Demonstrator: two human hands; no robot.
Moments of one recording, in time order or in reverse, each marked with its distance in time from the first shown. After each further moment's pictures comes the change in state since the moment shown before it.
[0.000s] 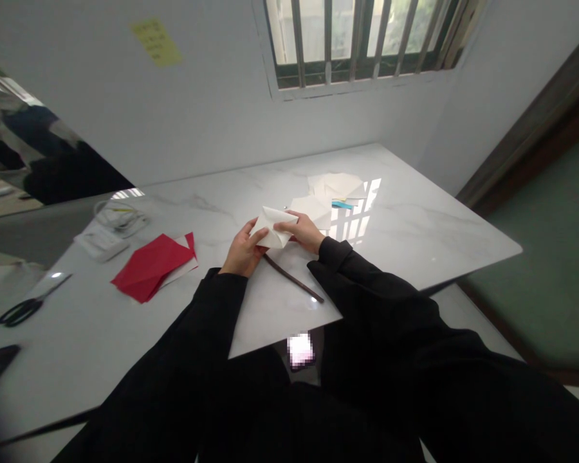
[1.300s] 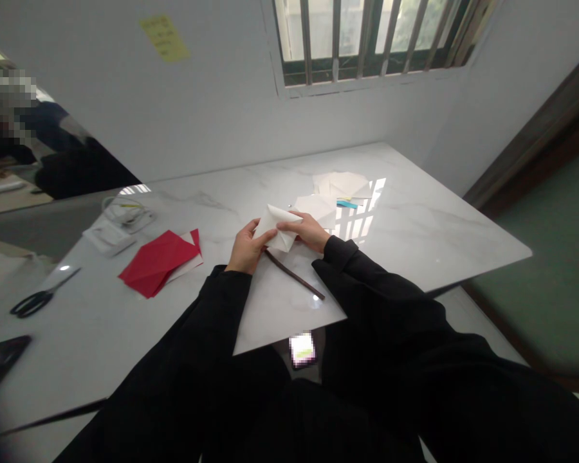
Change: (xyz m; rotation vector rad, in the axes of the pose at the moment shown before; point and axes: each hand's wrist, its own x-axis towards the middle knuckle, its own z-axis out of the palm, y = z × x) left_hand 0.000 -0.002 -0.001 0.185 0.067 0.061; right_hand -0.001 -0.001 -0.002 0.002 -0.076 0.037
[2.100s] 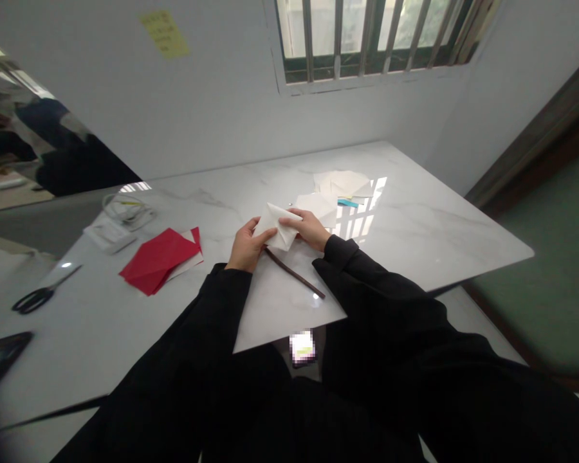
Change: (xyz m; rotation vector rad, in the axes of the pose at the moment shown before) left_hand 0.001 -0.001 -0.002 0.016 0.015 0.022; right_hand 0.004 0.003 -0.003 -0.049 0.032 -0.012
